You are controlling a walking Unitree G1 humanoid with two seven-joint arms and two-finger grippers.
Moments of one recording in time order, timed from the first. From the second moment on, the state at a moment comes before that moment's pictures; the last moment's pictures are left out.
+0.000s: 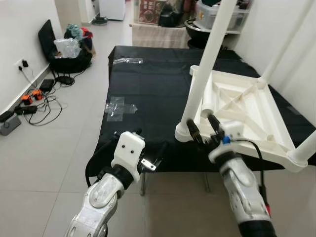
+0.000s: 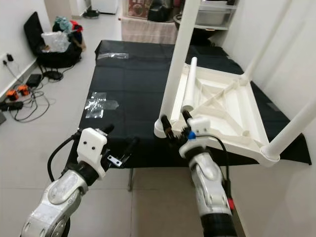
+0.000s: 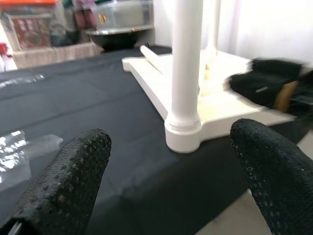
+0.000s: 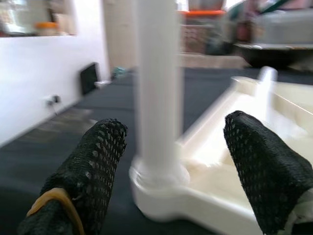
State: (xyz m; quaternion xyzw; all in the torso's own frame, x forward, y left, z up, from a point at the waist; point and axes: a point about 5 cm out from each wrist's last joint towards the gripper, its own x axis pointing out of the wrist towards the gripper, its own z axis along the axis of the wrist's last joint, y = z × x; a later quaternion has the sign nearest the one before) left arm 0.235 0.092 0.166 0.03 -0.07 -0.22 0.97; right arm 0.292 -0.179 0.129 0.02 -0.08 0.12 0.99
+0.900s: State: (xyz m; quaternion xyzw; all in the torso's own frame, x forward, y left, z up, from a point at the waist) left arm 0.241 0.102 0.157 -0.02 -0.03 -0.19 0.98; right arm 0.303 -0.180 0.148 0.01 -0.09 0.05 0.99
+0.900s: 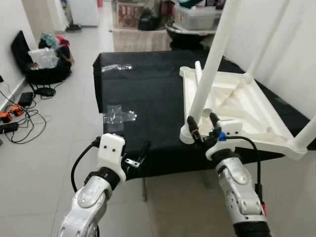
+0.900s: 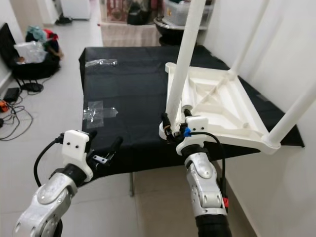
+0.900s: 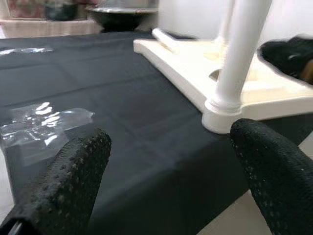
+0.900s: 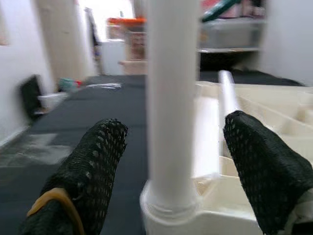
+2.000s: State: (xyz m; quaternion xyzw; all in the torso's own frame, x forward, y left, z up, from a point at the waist) left arm 0.248 0.110 0.161 -0.01 -0.03 -0.14 0.99; right arm 0.319 -0.200 0.150 0.01 -0.05 -0.07 1.00
